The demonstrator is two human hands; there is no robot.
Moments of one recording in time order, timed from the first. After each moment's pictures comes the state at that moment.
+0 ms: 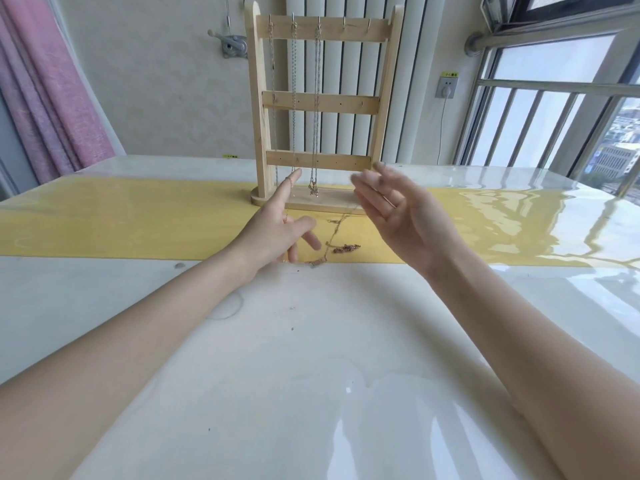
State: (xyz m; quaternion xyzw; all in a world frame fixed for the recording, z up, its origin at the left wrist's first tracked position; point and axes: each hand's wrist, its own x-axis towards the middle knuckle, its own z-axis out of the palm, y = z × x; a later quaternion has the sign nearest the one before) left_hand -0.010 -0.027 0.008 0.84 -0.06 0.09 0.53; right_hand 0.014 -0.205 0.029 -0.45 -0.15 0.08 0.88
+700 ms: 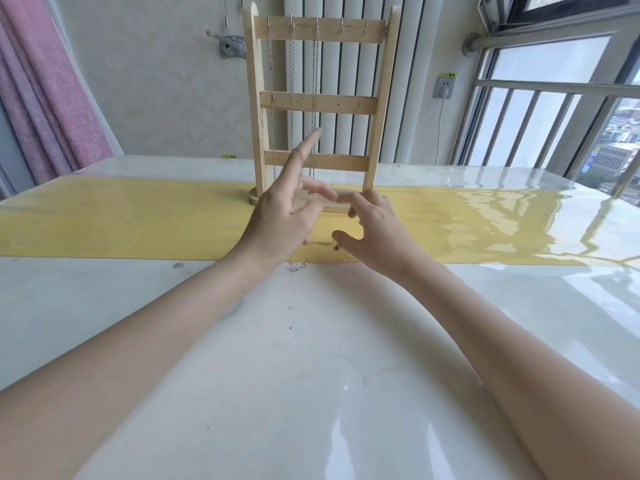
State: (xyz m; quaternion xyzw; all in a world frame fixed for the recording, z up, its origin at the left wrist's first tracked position) left_hand -0.023 -0.043 0.023 0.81 -0.16 0.24 0.51; right_hand 0.022 -0.191 0.002 -0.91 -0.27 -0.17 0.26
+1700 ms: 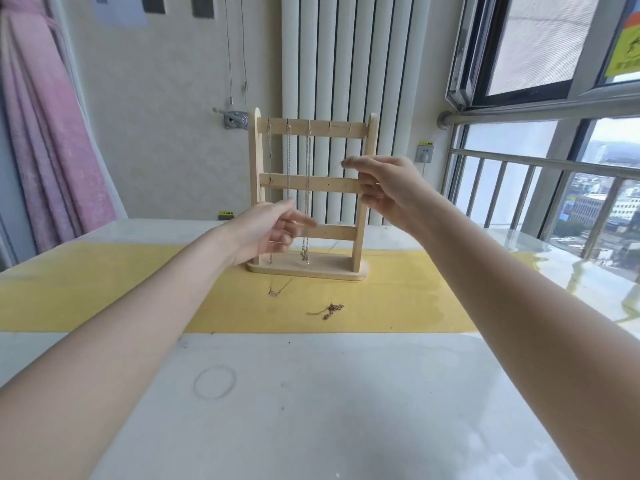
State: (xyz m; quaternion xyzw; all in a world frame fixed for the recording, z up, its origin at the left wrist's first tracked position) left_hand 0.036 -0.004 0.096 0.77 -0.08 -0.04 0.64; right_hand 0.062 -0.200 0.140 -0.67 -0.19 -0.03 0.72
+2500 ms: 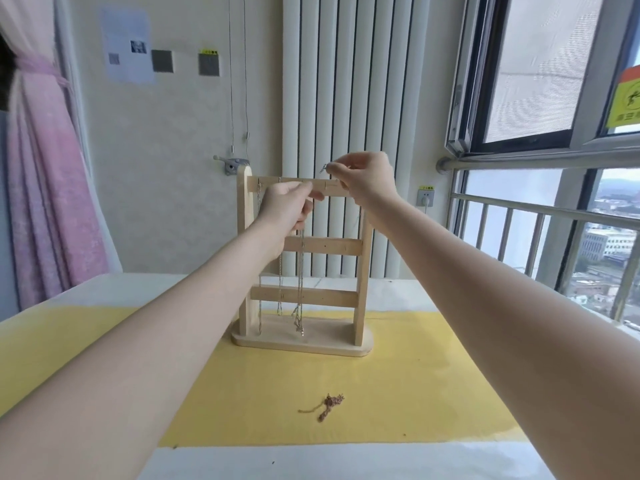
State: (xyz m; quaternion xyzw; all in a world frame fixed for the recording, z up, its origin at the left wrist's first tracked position) left_hand 0.123 -0.043 0.169 0.72 -0.09 0.24 0.65; right_hand 0.149 -0.161 0.205 -0.77 -0.19 -0.27 0.55
